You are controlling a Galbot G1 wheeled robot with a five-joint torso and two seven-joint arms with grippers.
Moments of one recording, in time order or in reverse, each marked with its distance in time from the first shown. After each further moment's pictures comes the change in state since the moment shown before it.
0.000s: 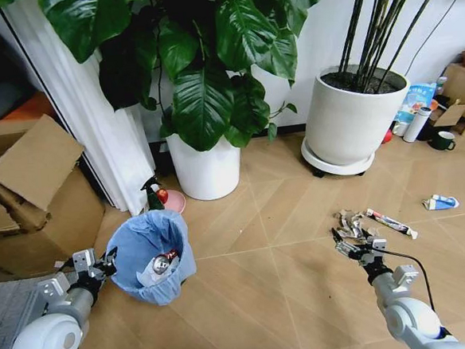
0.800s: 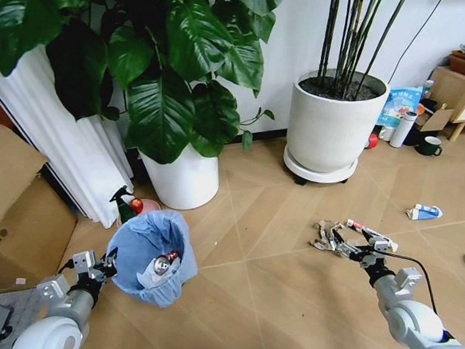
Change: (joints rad) left arm 0.014 -0.004 -0.008 -0.020 0.006 -0.001 -0.001; right arm -0.017 -0.001 0.009 0.008 0.004 0.012 -0.022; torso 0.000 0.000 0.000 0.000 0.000
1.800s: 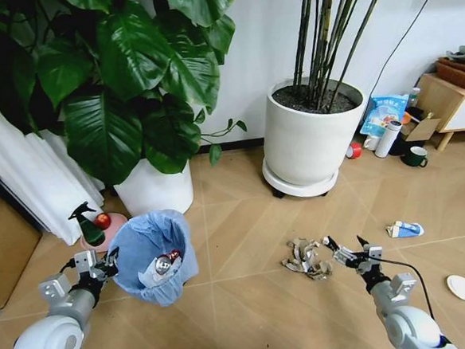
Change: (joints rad) left arm -0.006 0.002 0.011 0.003 -0.002 0.000 -0.002; right arm -0.008 0.016 -0.048 -0.060 -0.062 0.016 -0.036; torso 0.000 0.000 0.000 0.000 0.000
